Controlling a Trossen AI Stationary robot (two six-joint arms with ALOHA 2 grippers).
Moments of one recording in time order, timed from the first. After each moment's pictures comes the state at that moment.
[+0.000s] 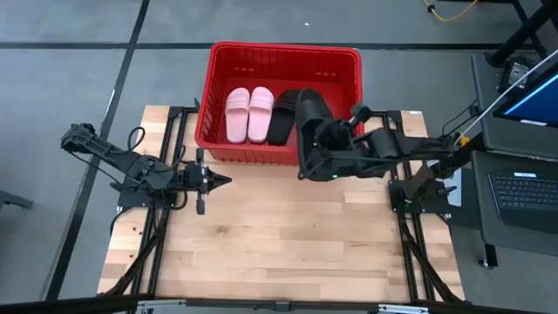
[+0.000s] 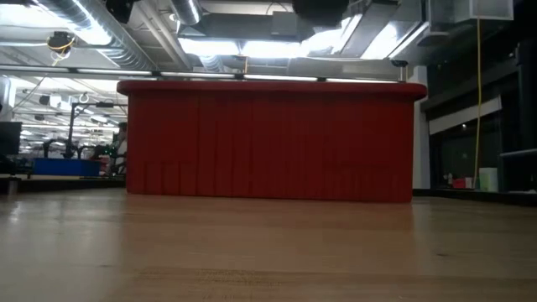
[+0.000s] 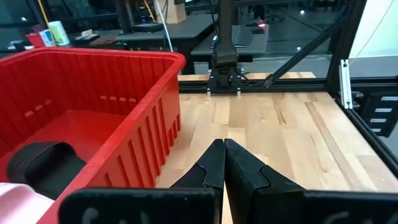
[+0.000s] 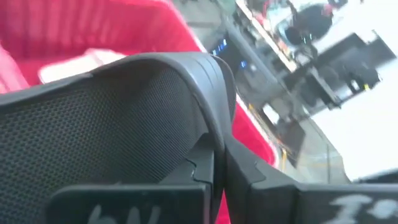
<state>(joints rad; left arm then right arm) -0.42 0.70 0.61 -0.14 -0.58 -0.07 0.23 1.77 2.22 -1.57 1.16 0.40</state>
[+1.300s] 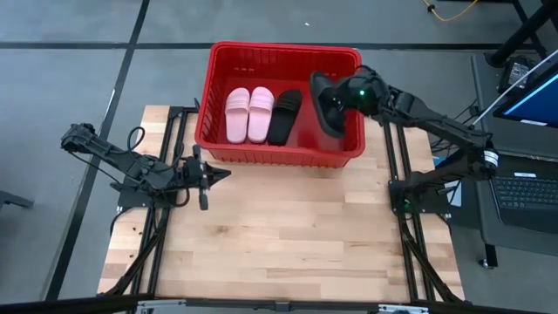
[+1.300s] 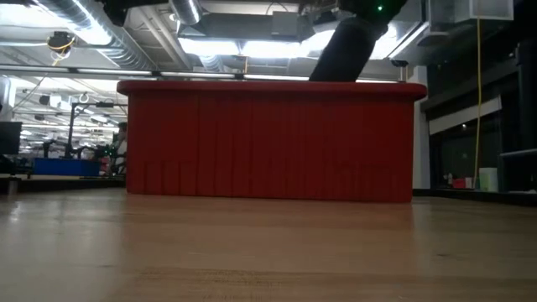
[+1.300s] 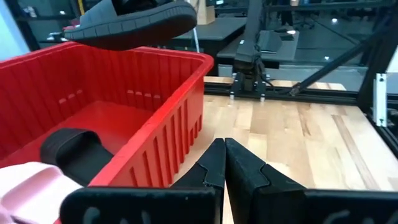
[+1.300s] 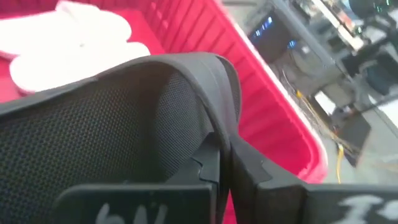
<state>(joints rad) -0.42 0.70 0.61 -0.13 -0.69 -0.13 -0.47 1.31 1.37 -0.62 0.49 -0.31</state>
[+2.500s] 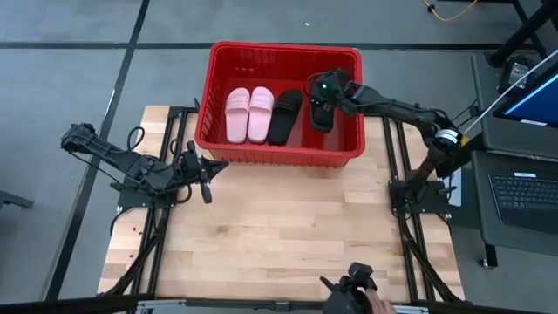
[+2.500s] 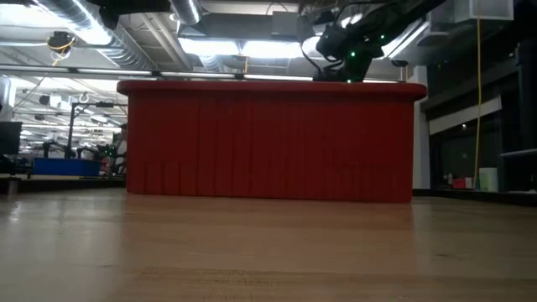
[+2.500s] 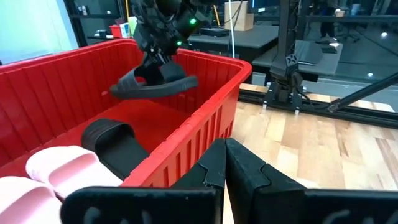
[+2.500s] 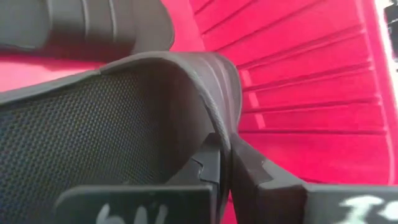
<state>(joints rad) -0.42 0.70 0.61 -0.13 -0.86 -0.20 -0.65 1.69 1.37 -0.49 0.50 -0.52</state>
